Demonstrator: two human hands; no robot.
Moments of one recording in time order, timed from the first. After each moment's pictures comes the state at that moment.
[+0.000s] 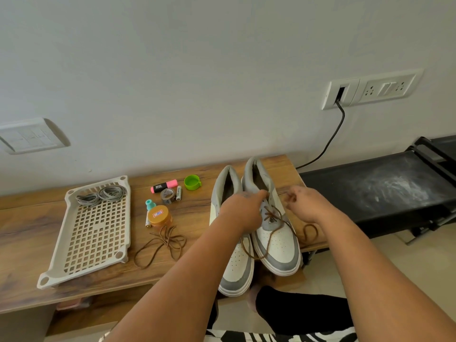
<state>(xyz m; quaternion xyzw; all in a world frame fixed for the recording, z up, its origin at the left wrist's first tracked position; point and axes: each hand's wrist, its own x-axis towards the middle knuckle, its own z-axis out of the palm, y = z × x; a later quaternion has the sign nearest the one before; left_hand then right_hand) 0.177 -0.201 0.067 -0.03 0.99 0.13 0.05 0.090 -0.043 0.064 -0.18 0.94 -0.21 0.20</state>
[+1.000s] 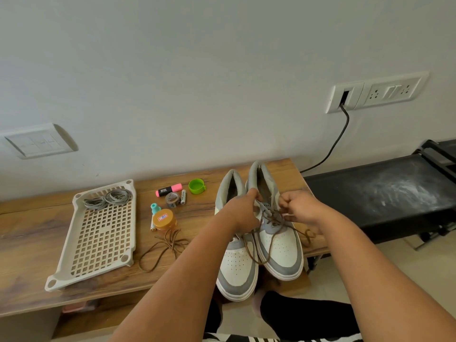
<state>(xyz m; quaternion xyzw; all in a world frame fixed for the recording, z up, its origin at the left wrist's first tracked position) 0.176 -0.219 0.065 -0.08 0.95 0.29 0.12 0.104 -0.059 0.074 -0.13 0.83 -0.45 0.31</state>
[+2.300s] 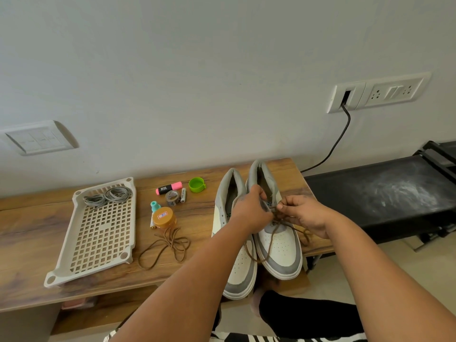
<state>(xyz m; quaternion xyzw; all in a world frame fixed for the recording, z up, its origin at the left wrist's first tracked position) 0.170 -0.192 0.051 -0.17 0.90 0.40 0.01 0.094 -0.044 0.049 -0.14 0.74 -0.54 0.38</state>
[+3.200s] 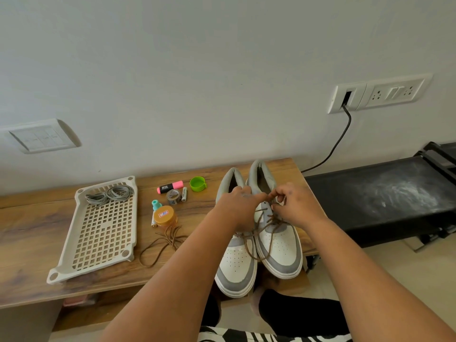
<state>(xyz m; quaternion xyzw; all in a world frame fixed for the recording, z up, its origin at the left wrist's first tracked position) 0.184 -0.216 0.091 0.00 0.99 0.04 0.12 0.105 -0.065 0.062 -0.29 0.91 -0.29 0.07</state>
